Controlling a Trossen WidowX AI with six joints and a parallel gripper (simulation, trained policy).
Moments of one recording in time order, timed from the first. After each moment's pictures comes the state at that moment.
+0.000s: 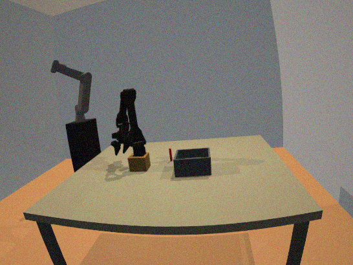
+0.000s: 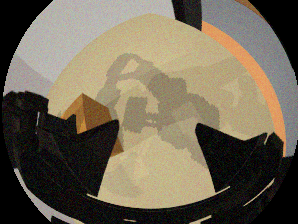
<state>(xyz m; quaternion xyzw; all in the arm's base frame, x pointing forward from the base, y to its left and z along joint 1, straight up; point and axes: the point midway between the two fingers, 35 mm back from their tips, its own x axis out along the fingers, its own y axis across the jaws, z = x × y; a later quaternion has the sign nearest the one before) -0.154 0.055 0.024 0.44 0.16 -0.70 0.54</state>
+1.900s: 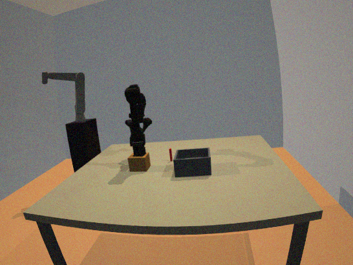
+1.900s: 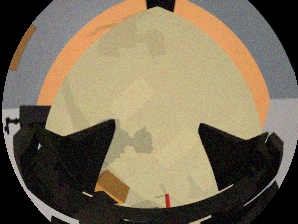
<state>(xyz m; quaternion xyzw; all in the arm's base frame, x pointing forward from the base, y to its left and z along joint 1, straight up) -0.110 0.275 0.116 0.53 -0.21 -0.78 -0.25</state>
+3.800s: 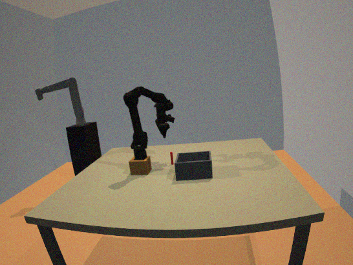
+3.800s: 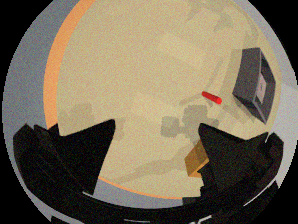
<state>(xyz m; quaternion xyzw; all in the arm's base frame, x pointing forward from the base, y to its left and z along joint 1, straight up) 0.081 0.237 0.119 0.12 -0.69 -0.21 -0.68</state>
